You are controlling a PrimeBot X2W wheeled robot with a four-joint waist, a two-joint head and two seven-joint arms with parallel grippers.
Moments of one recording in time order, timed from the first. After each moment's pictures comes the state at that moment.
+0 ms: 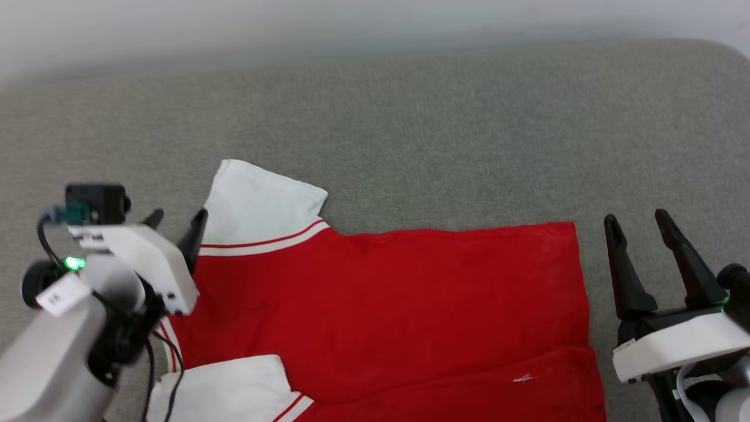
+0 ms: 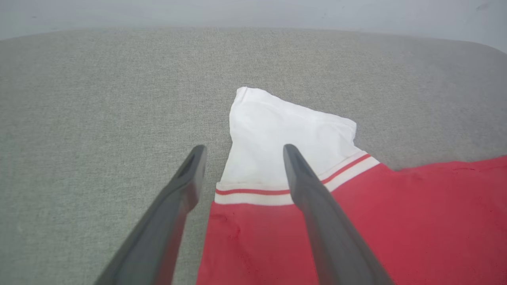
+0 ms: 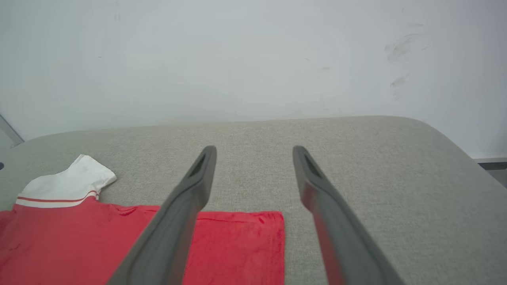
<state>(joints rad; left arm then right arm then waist) -0.41 0.64 -0.47 0.12 -0.85 0.22 0.23 -0.02 -0.06 -0.06 -0.25 0.21 0.13 0.10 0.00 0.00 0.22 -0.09</state>
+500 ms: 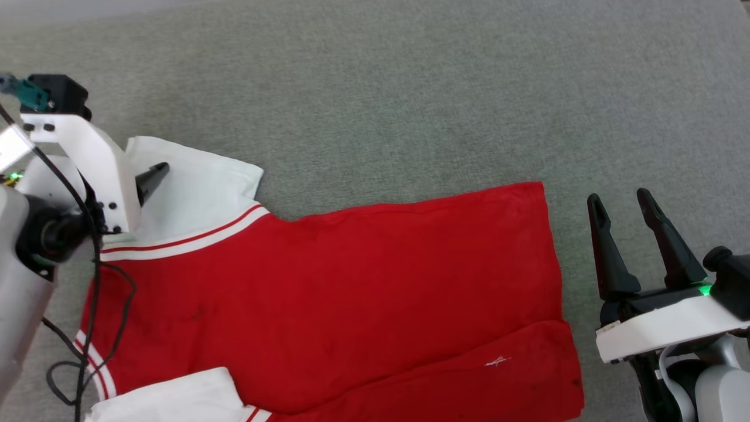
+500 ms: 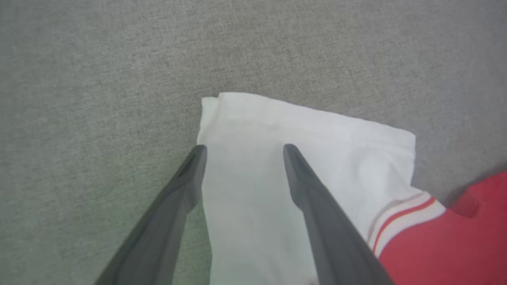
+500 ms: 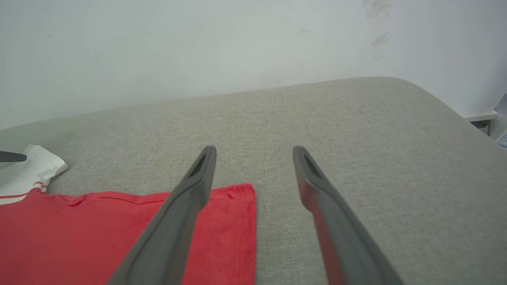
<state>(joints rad) -0.77 0.70 -0.52 0.37 -0.93 0.05 0.63 -0.10 -0.05 -0.02 -0.18 0.25 0.13 0.03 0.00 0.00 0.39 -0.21</state>
